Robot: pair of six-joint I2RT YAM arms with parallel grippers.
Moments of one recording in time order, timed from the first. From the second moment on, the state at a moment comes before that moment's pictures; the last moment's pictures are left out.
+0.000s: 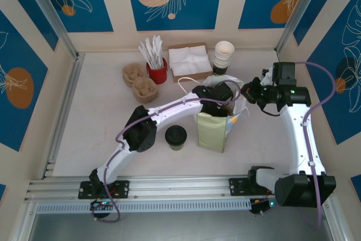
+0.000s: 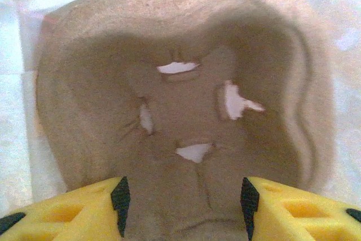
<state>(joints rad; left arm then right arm) -1.01 2.37 2.19 -1.02 0.04 -0.52 -0.07 1.16 1.25 -1.01 -0.51 0.68</state>
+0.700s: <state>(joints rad) -0.99 2.00 2.29 -1.00 0.08 -0.50 -0.04 1.21 1.25 -0.95 -0.50 0.68</state>
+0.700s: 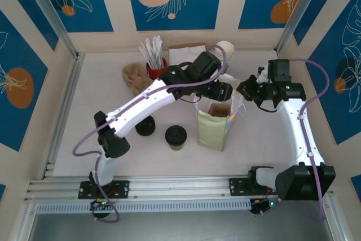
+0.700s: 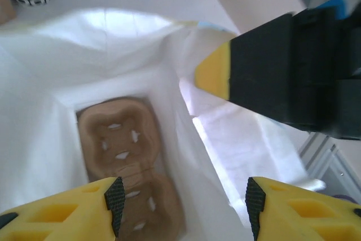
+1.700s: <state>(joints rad) -0.66 1.54 1.89 -0.75 -0.05 -0.20 0.01 0.85 0.92 -0.61 -0.68 0.45</state>
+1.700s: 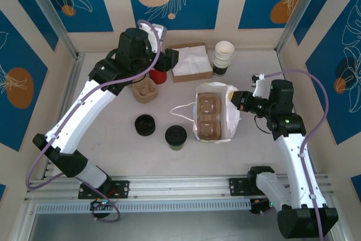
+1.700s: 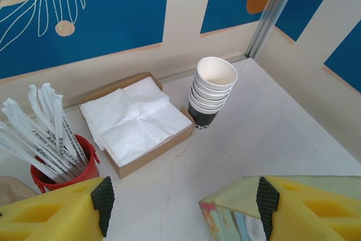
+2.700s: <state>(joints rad) -0.91 1.17 1.22 -0.63 -0.19 -0.29 -0.04 1.17 1.17 -0.87 -0.52 0.75</state>
